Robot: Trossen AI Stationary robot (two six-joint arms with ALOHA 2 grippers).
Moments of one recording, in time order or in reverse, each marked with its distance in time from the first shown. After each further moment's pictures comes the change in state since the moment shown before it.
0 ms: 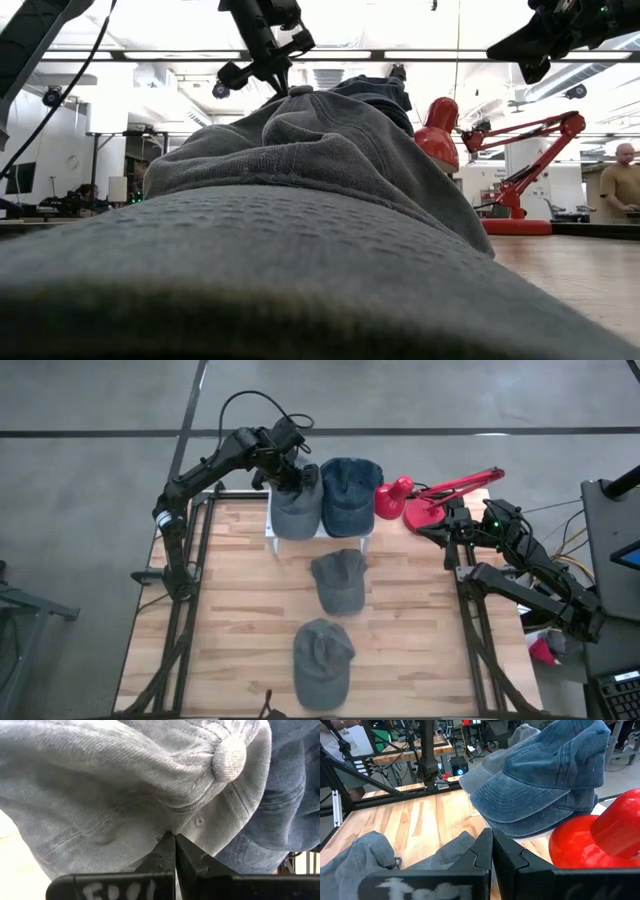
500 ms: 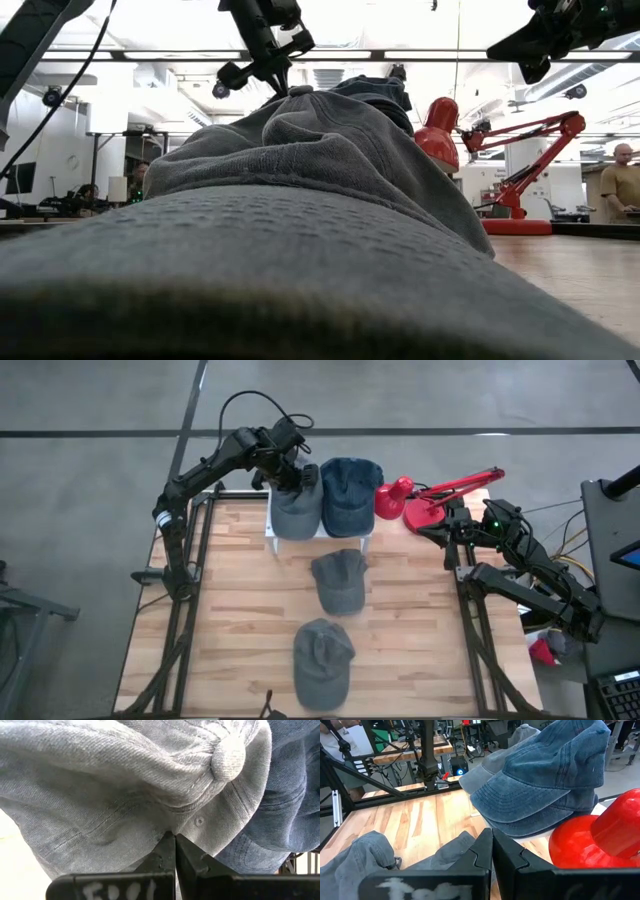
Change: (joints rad) left arm 0.000 0.000 0.000 -0.002 -0.005 0.000; right arm 0.000 0.000 0.000 0.000 0.000 0.000
